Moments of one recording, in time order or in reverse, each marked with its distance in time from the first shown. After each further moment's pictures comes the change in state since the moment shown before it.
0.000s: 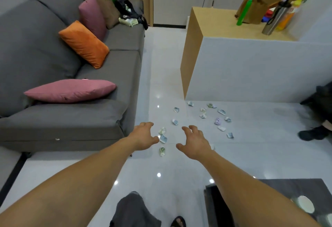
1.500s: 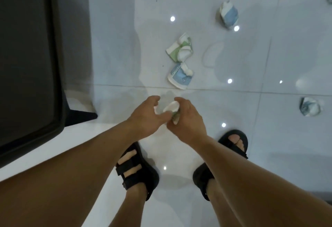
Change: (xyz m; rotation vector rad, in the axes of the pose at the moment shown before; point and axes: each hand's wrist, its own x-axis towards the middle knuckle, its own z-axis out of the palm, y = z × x) left_hand 0.560 -0.268 0.416 -0.502 -0.416 -0.459; right_hand 0.492 0.156 0.574 0.415 -0.328 0.081
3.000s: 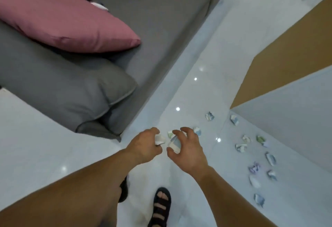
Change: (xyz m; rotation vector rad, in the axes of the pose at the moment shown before) left_hand -0.362 0.156 -0.111 -0.058 0.433 0.157; right_hand -0.194 -0.277 -0.296 -0.458 -0.015 -0.533
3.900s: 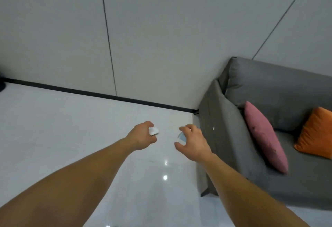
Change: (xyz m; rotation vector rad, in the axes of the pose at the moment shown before) left_hand -0.632 -0.287 -0.104 -0.766 0.979 -0.461; right_hand -0.305 -0.543 0.059 -0.462 -0.305 -1.066
